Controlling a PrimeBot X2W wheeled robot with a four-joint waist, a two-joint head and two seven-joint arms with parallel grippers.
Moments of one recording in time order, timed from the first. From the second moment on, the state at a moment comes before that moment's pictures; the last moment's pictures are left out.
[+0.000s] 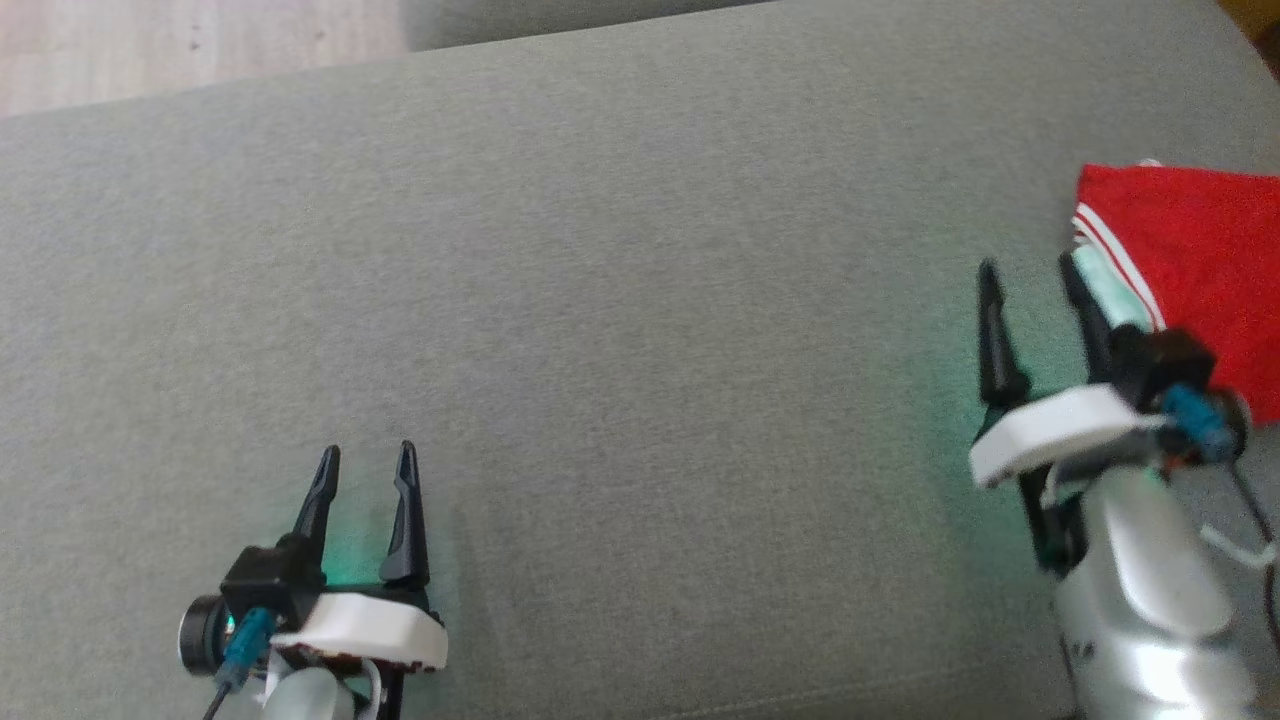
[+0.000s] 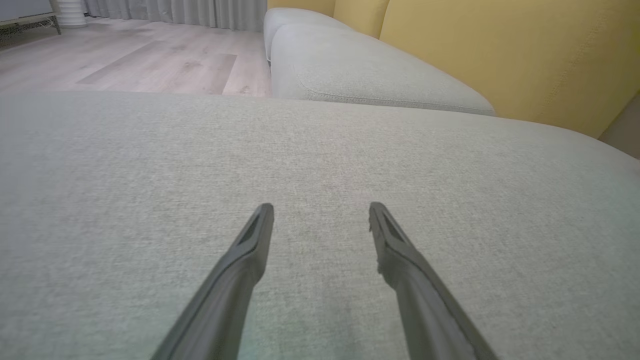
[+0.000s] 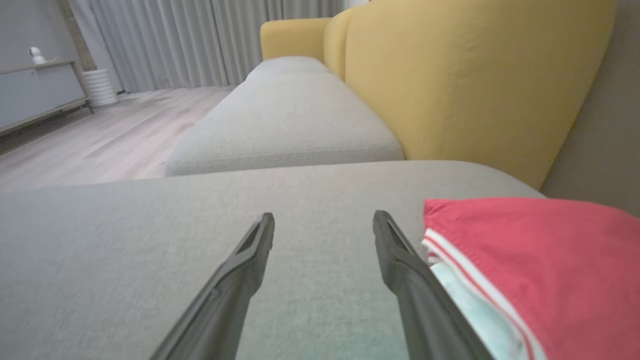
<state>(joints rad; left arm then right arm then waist) -0.12 0.05 -0.11 0.43 -0.21 -0.06 -0.25 -0.43 -0.06 -0.05 0.61 0.04 0.13 -0.25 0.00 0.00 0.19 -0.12</state>
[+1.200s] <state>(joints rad) 0.01 0.05 -0.06 0.46 -0.31 -0.05 -0.25 -0.16 -0.05 0.04 0.61 0.16 0.13 -0.25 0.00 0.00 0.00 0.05</state>
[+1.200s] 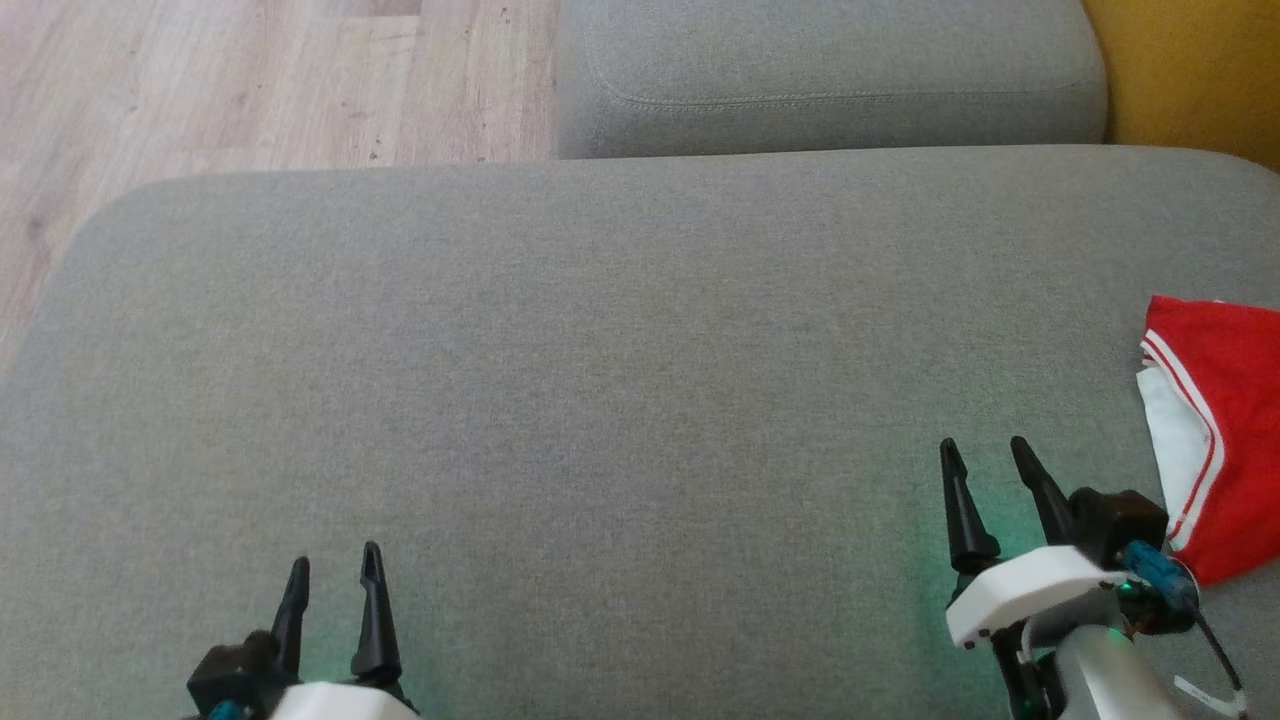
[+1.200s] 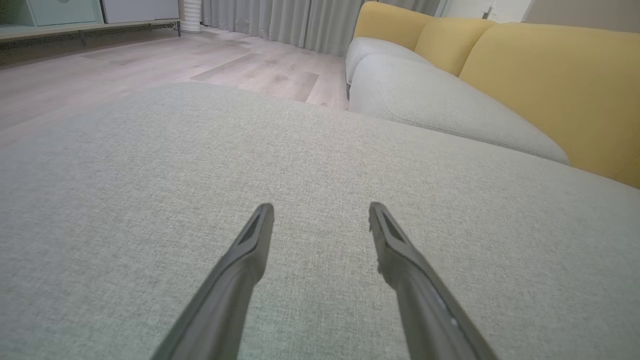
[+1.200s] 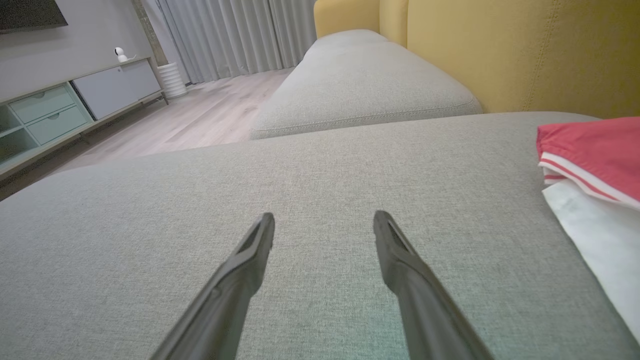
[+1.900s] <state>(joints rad) 0.05 0.05 -0.06 0.54 -0.44 -0.09 -0.22 -0.07 -0.04 0.03 0.67 0.26 0.13 -0.22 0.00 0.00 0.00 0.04</state>
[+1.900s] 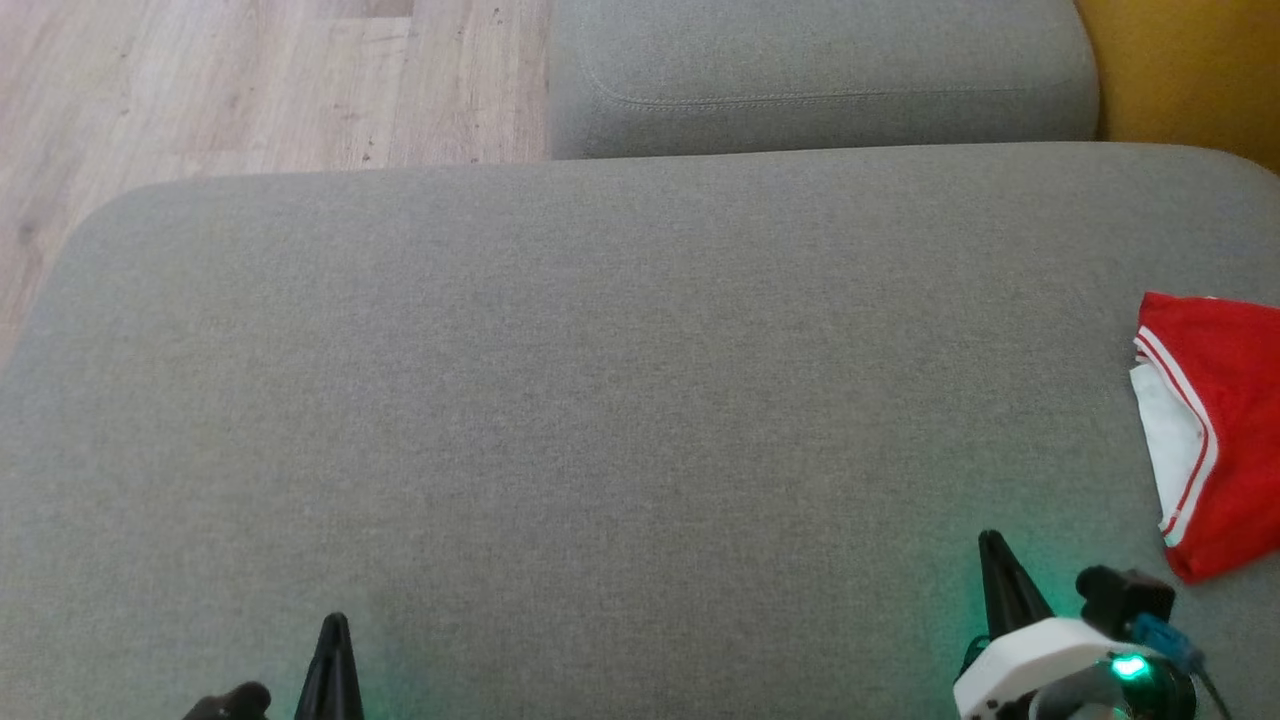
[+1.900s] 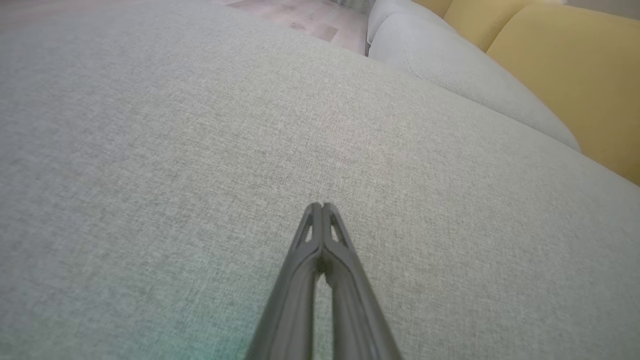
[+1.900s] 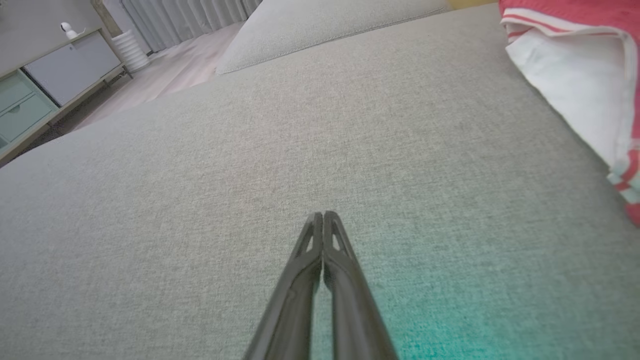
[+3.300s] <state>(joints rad) 0.02 0.05 -0.02 0.45 -0.85 -0.10 -0.11 -0.07 -0.04 -0.02 0.54 0.73 0.13 -0.10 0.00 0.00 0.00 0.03</state>
